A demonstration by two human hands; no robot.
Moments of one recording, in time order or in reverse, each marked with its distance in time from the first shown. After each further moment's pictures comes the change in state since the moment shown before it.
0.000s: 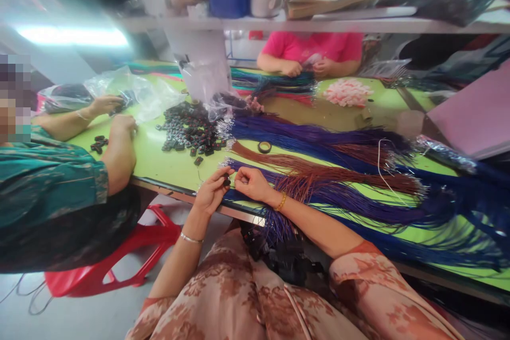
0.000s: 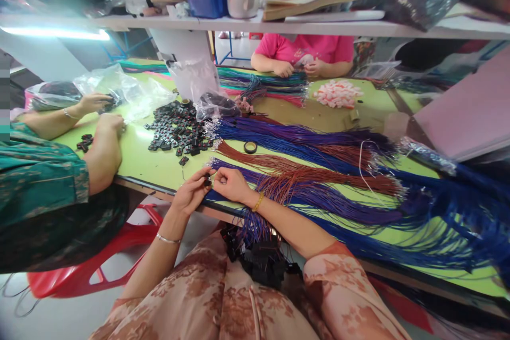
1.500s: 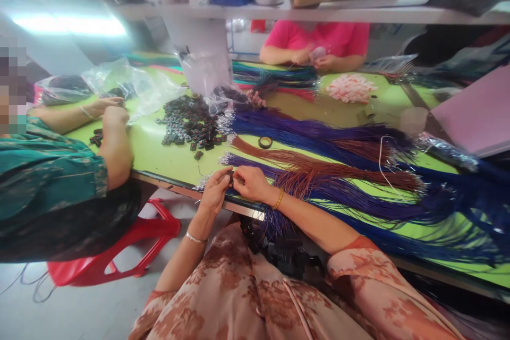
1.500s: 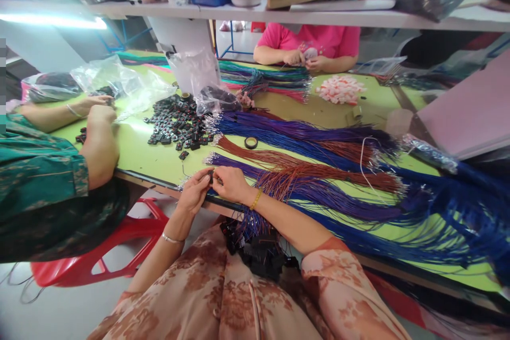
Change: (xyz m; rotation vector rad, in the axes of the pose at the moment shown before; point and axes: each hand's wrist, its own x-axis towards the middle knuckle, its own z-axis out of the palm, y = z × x) left_hand -0.007 -0.022 0.004 0.152 0.124 0.112; right_hand -0.006 0.000 0.004 -0.420 -0.048 -0.230
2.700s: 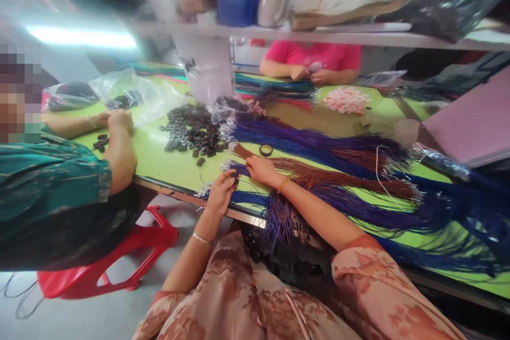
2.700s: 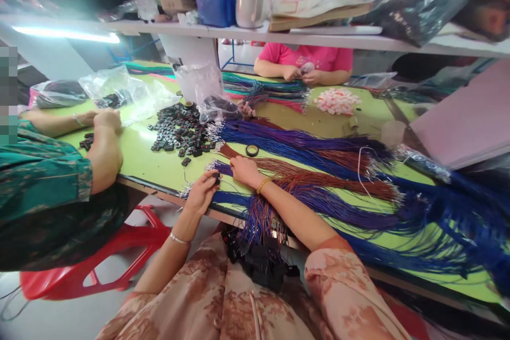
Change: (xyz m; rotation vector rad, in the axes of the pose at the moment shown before) left_hand 0.013 -0.004 0.011 -0.123 -0.015 -0.014; right_hand 0.041 0.045 -0.024 -0.467 -0.335 0.269
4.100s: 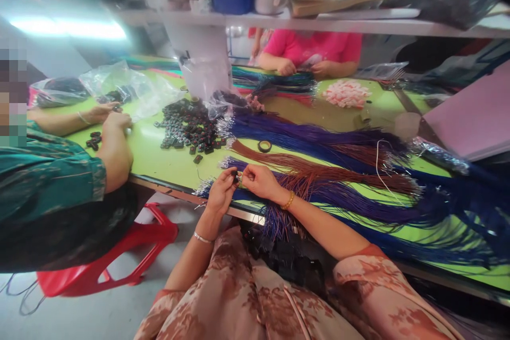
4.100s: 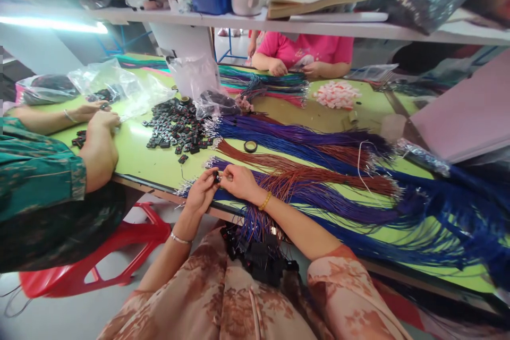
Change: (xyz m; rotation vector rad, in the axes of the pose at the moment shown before) left_hand -0.001 -0.010 0.001 -0.089 -0.070 0.001; right_hand -0.047 -0.024 0.006 0.648 0.293 -0.046
